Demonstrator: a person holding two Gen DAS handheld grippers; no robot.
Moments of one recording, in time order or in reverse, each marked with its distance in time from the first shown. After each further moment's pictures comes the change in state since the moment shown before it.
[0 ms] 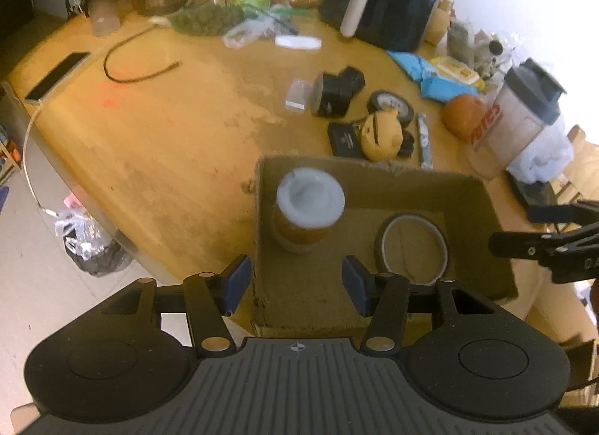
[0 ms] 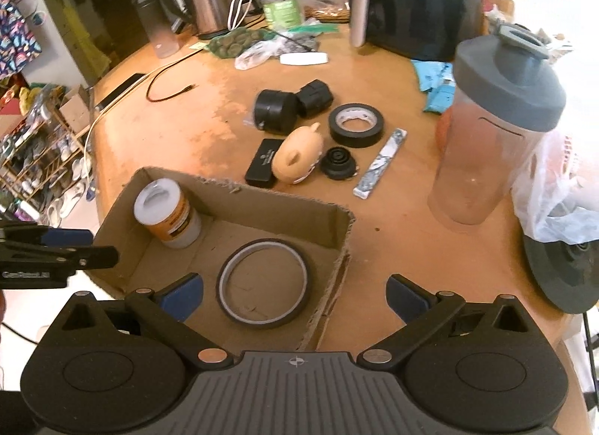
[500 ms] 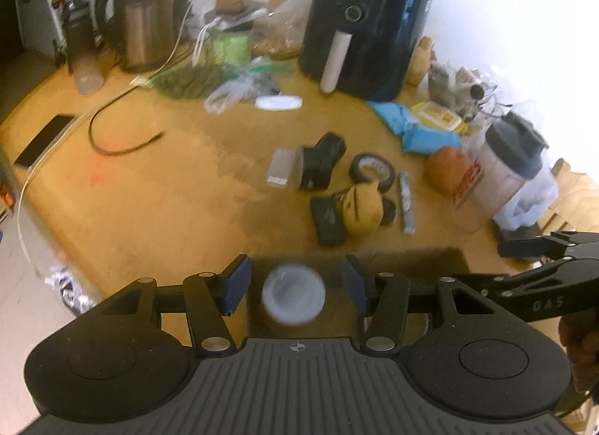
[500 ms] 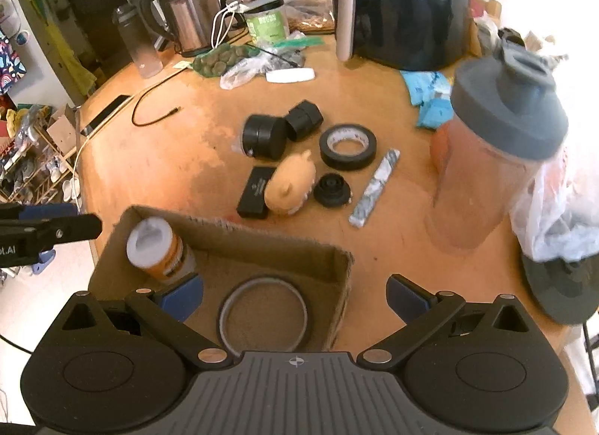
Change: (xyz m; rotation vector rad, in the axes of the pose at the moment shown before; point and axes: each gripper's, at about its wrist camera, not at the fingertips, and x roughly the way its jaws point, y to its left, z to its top) left arm -0.009 -0.015 0.055 0.061 -0.111 -0.038; right arm 0.008 0.004 0.030 0.044 -0.027 -0.027
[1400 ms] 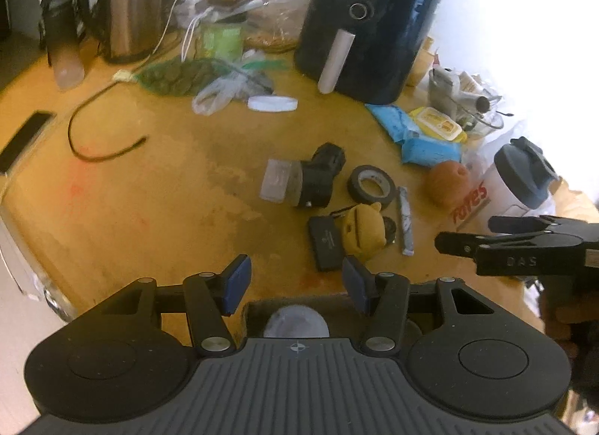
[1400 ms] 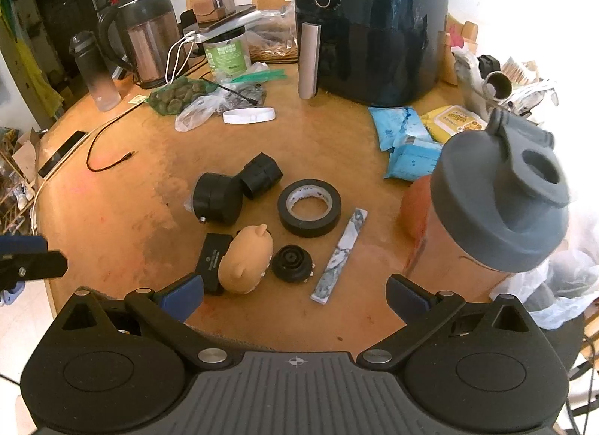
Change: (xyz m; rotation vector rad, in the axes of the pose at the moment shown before) left arm 0.024 0.022 0.028 -0.046 0.064 -0.066; right arm 0.029 -0.015 0.054 0.040 -0.058 -0.102
